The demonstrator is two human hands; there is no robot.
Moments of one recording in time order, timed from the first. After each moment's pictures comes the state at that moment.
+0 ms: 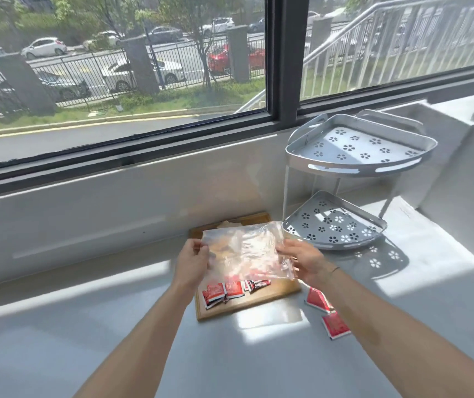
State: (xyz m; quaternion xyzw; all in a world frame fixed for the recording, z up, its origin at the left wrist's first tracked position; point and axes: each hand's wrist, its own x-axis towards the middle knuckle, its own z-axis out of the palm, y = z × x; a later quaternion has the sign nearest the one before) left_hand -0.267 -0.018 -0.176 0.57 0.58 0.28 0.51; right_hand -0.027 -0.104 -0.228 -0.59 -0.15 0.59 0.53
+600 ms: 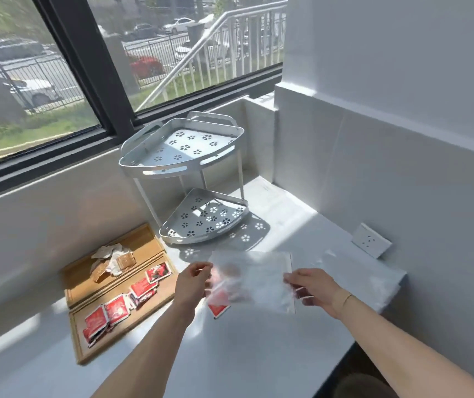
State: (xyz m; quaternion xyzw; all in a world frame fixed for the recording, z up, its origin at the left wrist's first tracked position) left_hand -0.079 -0.181 -0.220 0.60 0.48 0.14 0.63; right_hand 0.093 -0.403 -0.221 -0.72 -0.07 0.47 0.51
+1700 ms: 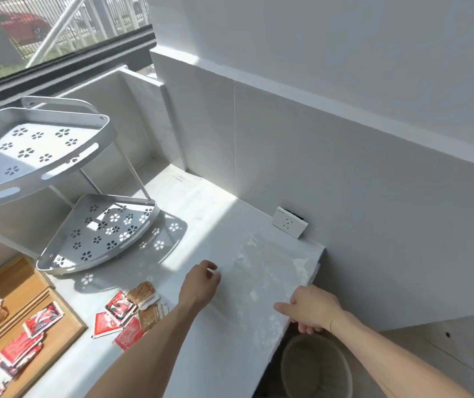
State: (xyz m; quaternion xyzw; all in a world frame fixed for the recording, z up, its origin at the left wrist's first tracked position) left_hand 0.091 -0.283 -0.309 0.86 0.30 -0.10 0.39; right_hand 0.149 -0.532 -0.249 -0.91 -0.14 0.40 0.06
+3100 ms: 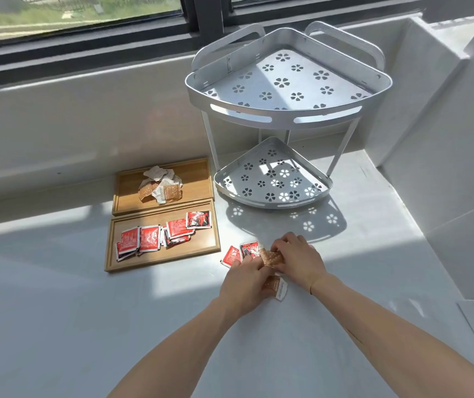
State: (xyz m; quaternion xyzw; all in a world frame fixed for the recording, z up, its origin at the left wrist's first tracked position) left_hand -0.041 -0.190 -0.310 0.93 0.32 -0.08 0.19; right_hand 0.122 -0.224 -0.306 -0.77 -0.59 0.25 0.02
